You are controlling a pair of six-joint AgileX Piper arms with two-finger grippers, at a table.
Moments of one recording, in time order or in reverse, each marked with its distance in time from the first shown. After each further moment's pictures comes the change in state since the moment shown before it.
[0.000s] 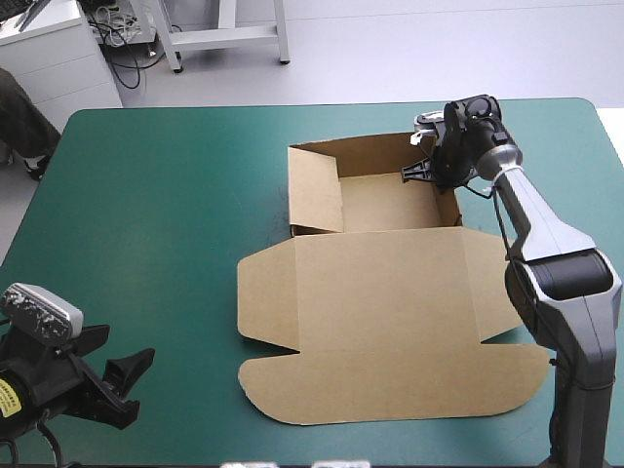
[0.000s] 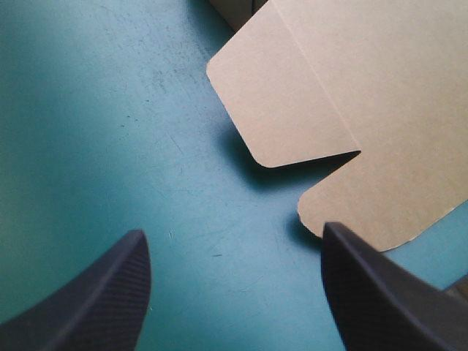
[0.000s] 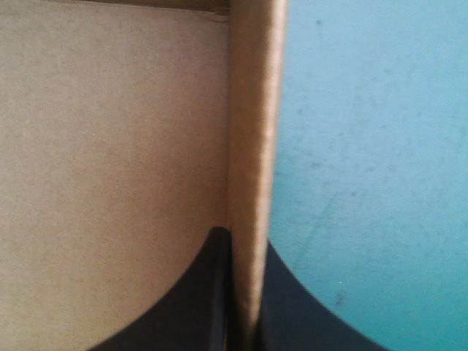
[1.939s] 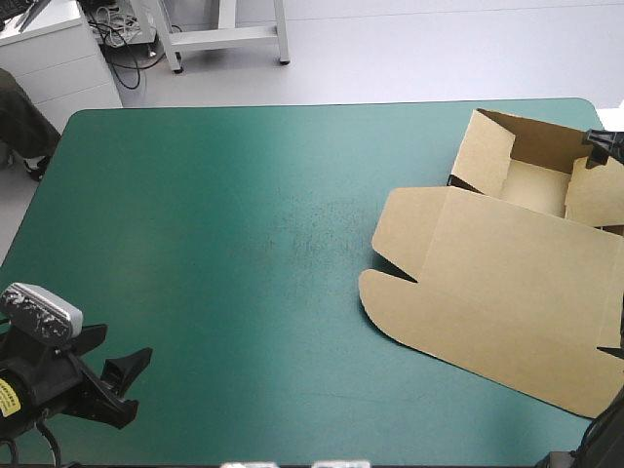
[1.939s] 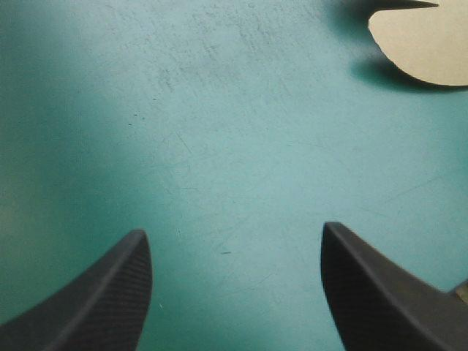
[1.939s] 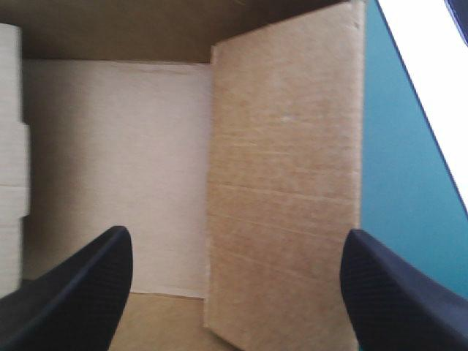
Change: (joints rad) left arm 0.000 0.000 0.000 0.019 0.003 0.007; right arm -0.639 -0.146 0.000 0.276 0.005 -0.157
